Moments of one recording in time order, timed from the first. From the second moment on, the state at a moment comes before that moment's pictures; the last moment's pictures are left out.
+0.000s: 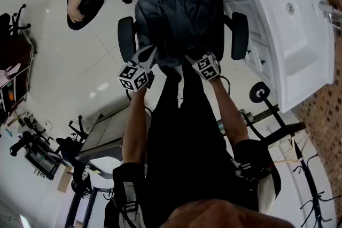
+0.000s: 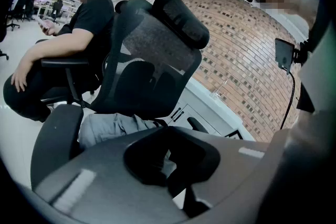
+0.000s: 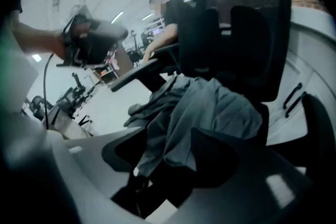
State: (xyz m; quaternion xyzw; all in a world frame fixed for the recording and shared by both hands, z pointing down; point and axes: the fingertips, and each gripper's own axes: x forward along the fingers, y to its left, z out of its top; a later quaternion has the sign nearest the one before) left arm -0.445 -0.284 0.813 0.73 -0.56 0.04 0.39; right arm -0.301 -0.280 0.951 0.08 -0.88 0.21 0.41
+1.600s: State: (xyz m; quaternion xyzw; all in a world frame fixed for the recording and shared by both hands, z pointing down) left arm -0.344 -0.287 0.668 0.88 -0.34 0.33 -0.06; right arm -0.311 -0.247 0.533 -0.02 -0.93 -0.27 0.26
